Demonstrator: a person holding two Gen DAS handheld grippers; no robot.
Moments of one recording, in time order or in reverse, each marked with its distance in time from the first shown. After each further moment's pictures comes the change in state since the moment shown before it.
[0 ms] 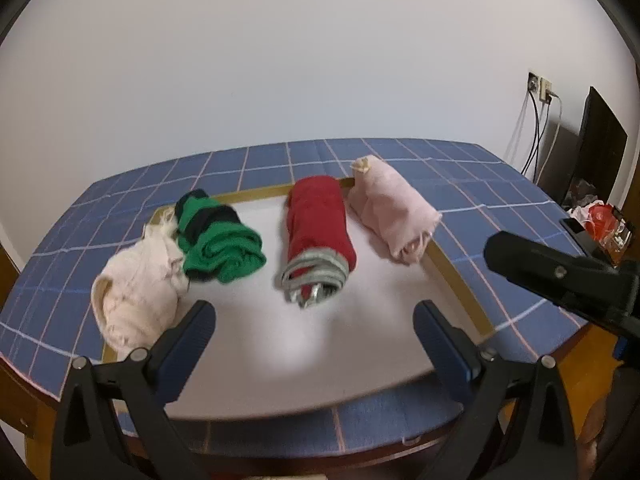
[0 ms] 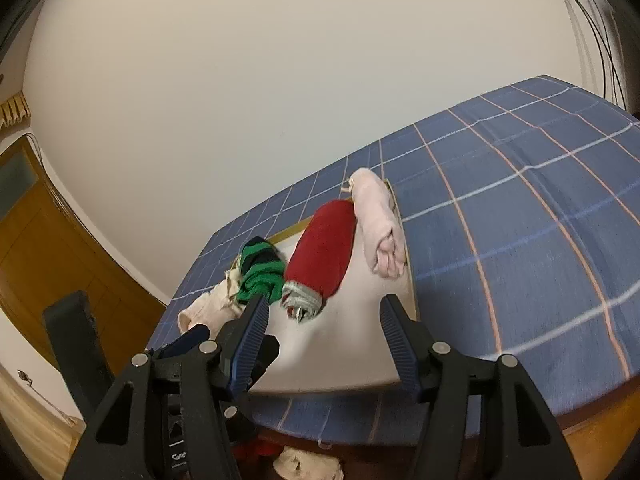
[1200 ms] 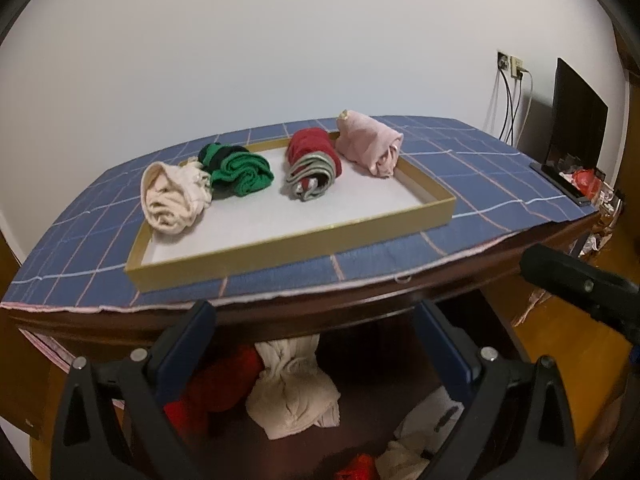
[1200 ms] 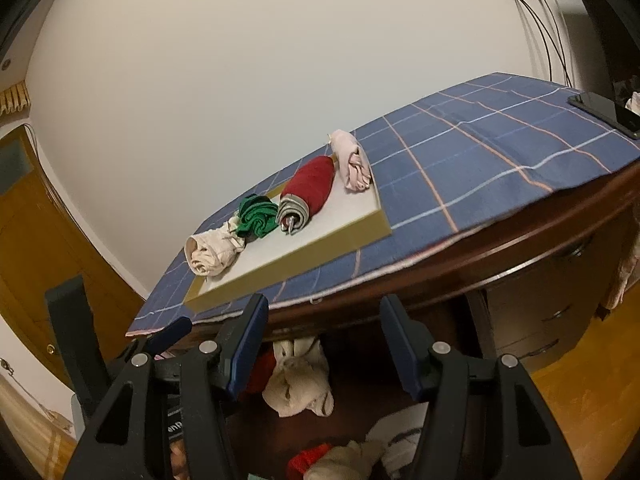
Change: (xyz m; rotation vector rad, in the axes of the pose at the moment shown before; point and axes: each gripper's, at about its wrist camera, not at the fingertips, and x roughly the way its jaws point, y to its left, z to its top) left arm -0.064 0.000 -0.105 0.058 -0.024 -0.003; right arm -0.071 0.006 -0.117 -0.010 -0.075 -0.091
